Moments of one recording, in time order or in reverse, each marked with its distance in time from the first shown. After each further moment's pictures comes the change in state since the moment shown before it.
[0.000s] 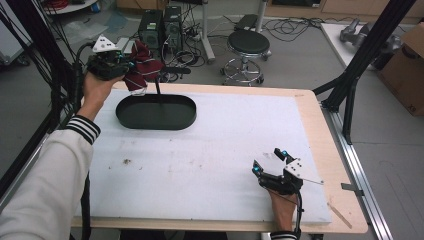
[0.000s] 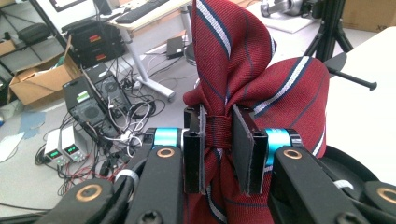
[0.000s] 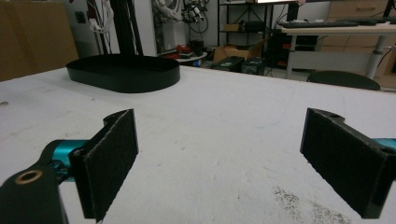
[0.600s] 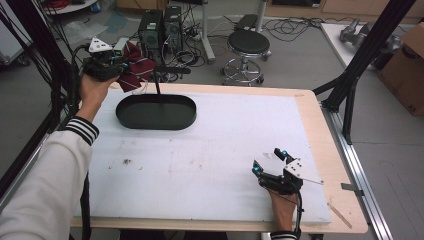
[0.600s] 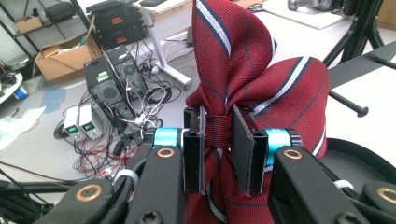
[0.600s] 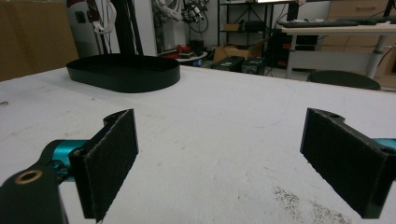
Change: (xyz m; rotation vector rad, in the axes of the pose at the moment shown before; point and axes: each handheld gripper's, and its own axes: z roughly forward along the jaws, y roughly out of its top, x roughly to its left) left arm 0.008 -0.010 -0.003 0.045 0.091 -0.065; right arm 0.000 0.000 0.000 0.003 0.001 0.000
